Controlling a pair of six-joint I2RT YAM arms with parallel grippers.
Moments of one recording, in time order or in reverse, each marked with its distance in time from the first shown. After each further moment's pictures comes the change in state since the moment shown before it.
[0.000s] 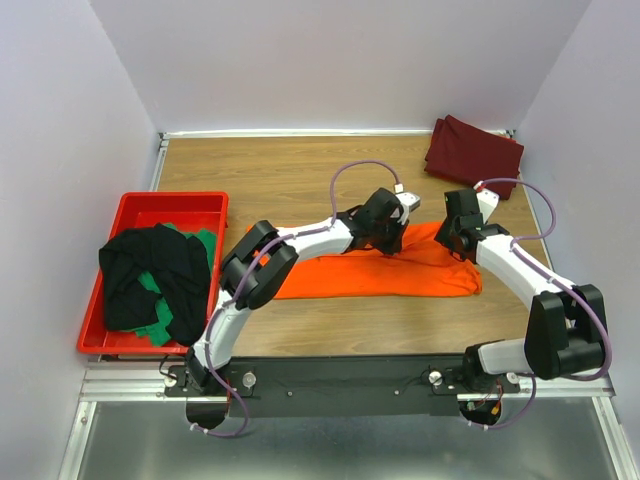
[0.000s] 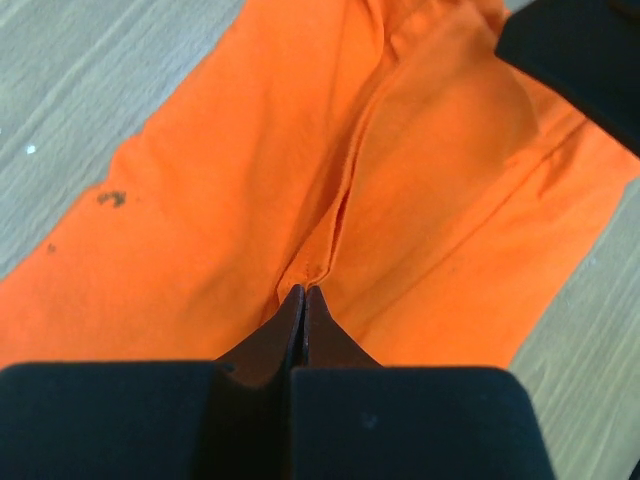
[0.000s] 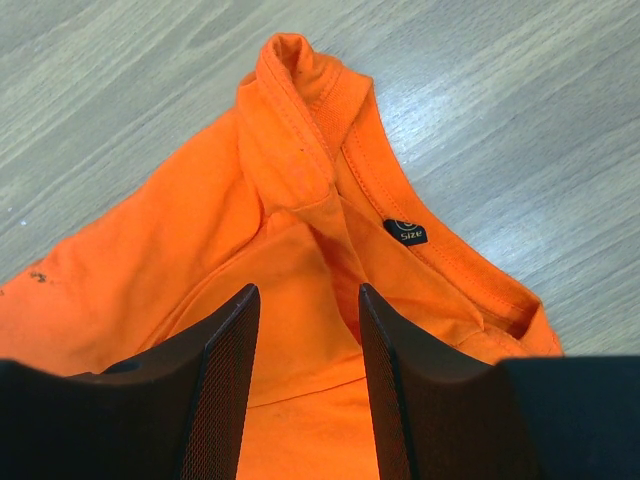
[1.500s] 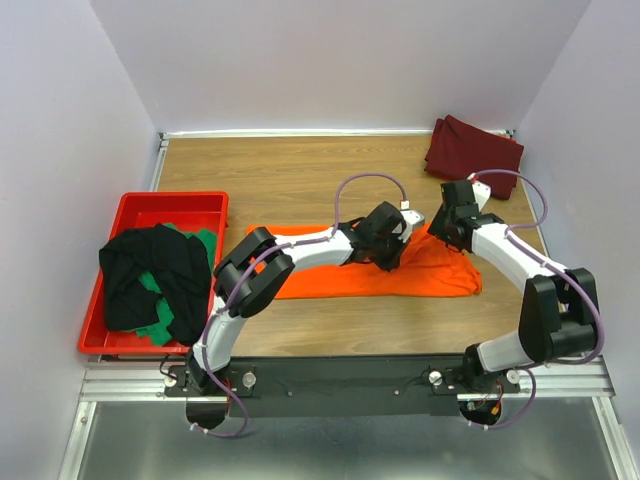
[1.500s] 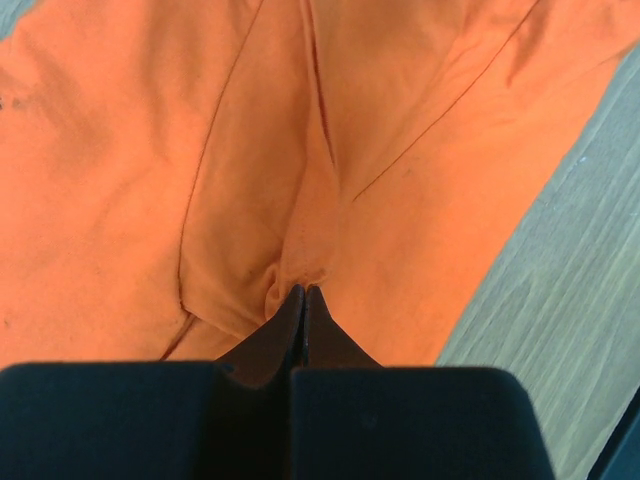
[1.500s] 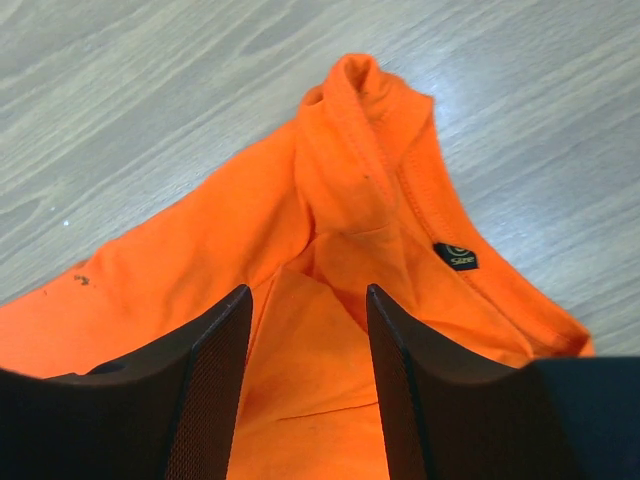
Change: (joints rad) left arm -0.060 -0.089 -0.116 -0.044 0.000 0.075; right arm 0.000 0.089 0.083 0.001 -0.063 -0.019
